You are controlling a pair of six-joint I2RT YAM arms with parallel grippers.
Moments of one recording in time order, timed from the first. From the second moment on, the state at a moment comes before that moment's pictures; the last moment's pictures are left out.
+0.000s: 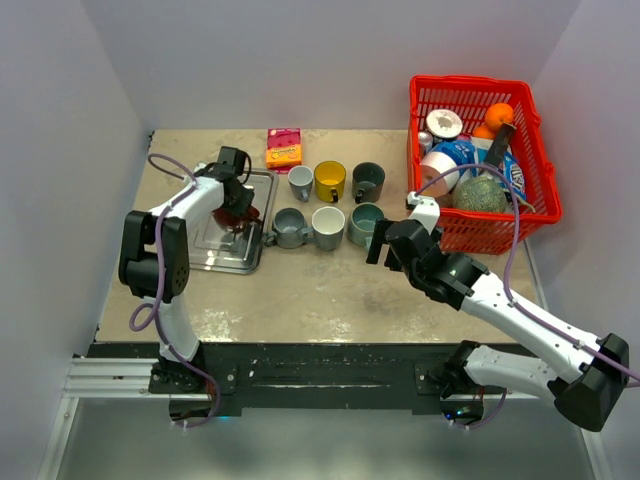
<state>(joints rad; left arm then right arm) -0.20 1.89 1.38 -0.56 -0.26 -1.25 0.79 1.03 0.89 -0.60 0.56 0.72</state>
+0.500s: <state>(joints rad) -0.20 1.91 1.39 -0.56 -0.26 -1.24 0.79 1.02 0.89 -0.60 0.56 0.72</state>
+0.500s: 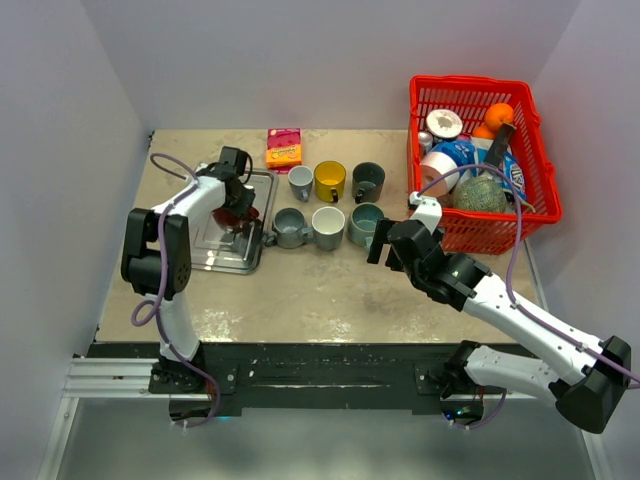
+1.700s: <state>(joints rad) -0.20 1.36 1.16 -0.24 0.29 -0.74 0.79 1.03 0.93 -0.23 0.06 0.57</state>
